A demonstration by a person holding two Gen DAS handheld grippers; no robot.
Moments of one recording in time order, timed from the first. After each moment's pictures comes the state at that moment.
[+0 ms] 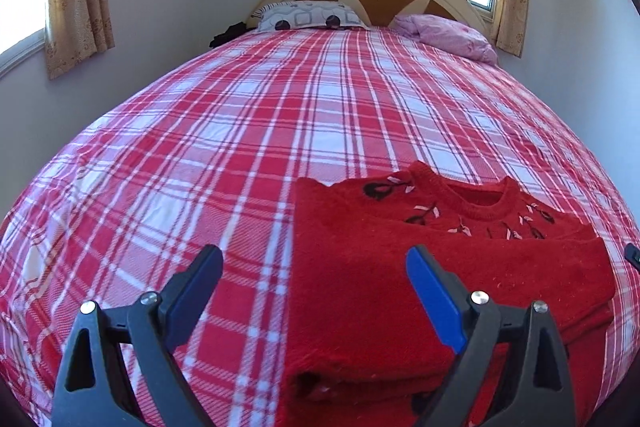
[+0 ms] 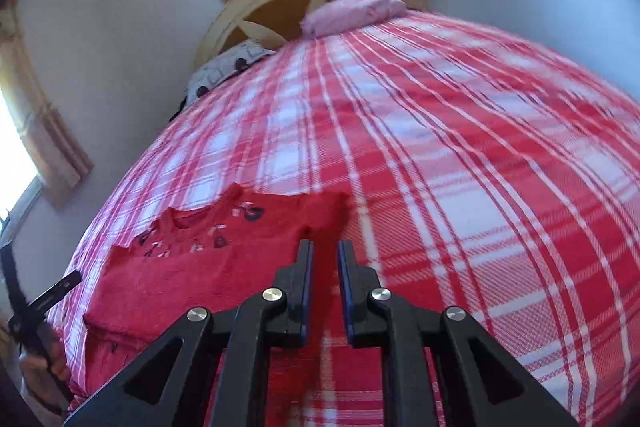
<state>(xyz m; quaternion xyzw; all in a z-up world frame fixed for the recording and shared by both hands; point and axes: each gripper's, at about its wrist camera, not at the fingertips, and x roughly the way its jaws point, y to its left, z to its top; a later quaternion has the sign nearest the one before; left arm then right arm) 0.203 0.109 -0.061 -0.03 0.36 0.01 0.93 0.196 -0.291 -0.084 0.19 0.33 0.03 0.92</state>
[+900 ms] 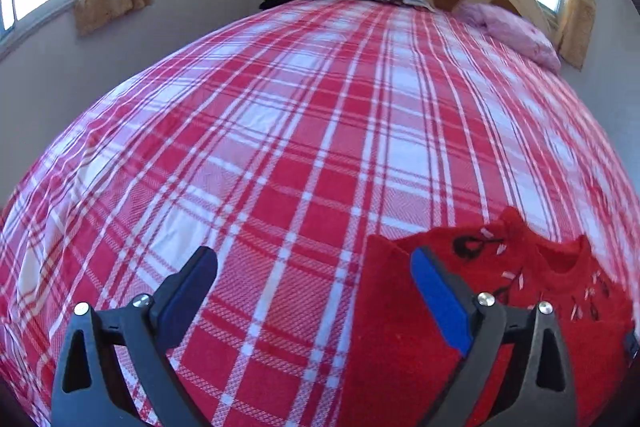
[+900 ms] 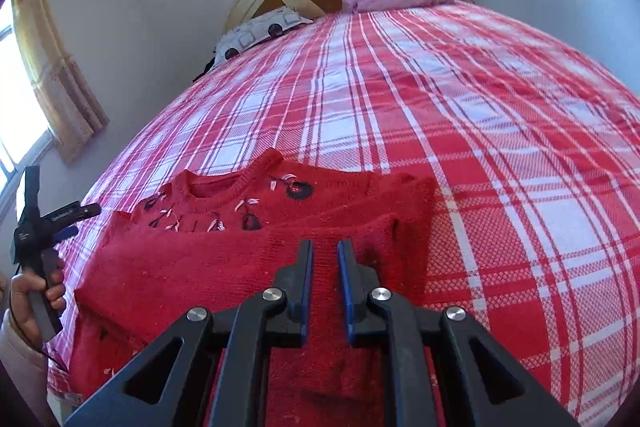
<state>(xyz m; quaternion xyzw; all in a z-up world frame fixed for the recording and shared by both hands) 0.279 0.146 -0.082 -0.06 0.42 0.10 0.90 0.238 -0.244 -0.110 0.14 0.37 0.07 0.92</state>
